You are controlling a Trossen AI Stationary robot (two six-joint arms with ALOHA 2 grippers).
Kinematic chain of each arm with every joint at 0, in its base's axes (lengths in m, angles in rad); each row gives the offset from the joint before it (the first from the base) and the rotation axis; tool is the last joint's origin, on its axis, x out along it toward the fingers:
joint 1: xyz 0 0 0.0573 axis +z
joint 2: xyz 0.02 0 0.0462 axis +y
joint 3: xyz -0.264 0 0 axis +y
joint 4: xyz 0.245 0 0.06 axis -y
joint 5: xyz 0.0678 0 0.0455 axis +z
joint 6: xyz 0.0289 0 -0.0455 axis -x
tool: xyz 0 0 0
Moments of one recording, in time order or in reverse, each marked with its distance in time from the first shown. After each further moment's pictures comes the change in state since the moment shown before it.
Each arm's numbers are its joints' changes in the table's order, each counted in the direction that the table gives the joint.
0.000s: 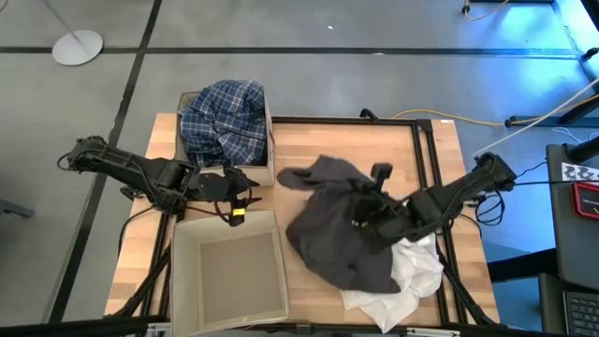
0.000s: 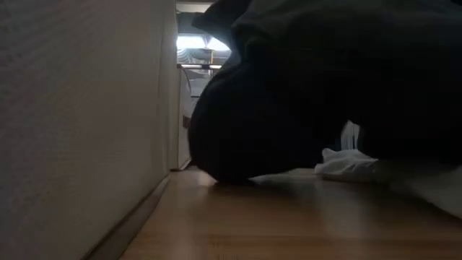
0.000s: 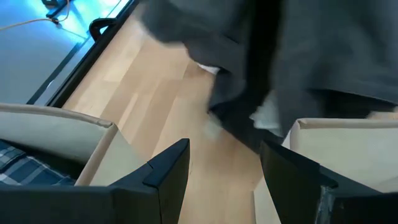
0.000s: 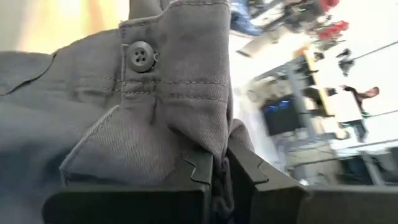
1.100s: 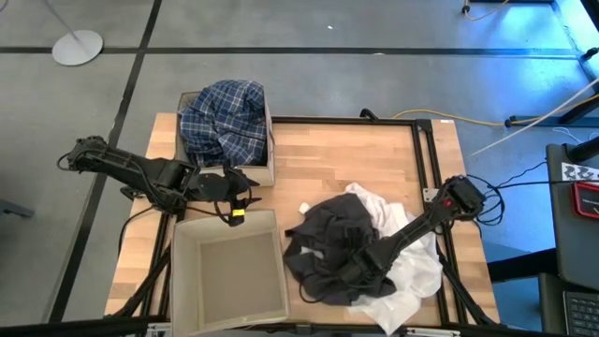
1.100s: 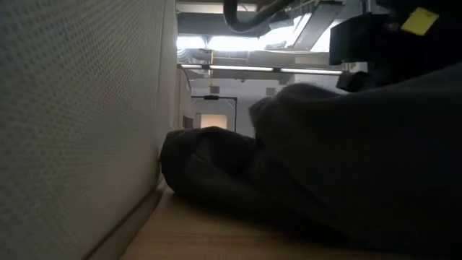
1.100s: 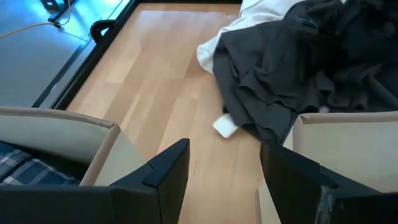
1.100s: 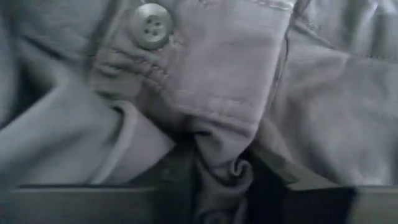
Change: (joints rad) left arm 0.000 0.000 0.000 -0.008 0.005 -0.028; right arm 0.098 0.351 0.431 0.510 0.676 -0.226
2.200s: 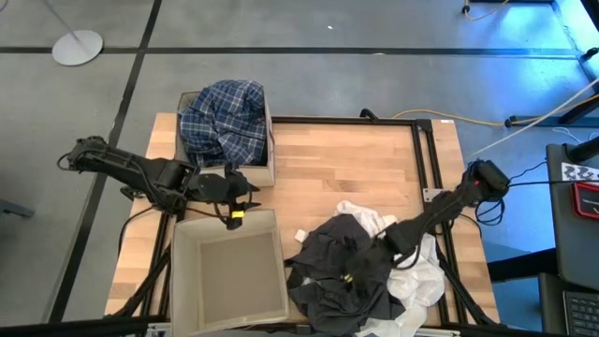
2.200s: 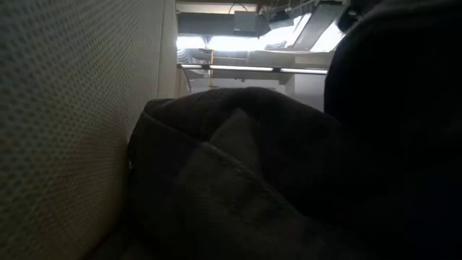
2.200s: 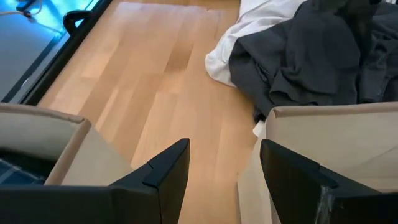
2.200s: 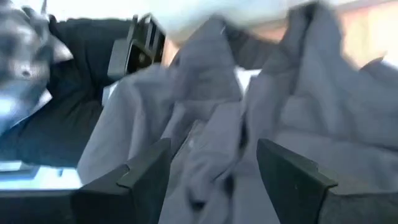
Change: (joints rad) left arm 0.000 0.001 0.000 -0.001 -0.081 0.024; right arm 0.005 -0.249 0.037 0.352 0.344 -0.090
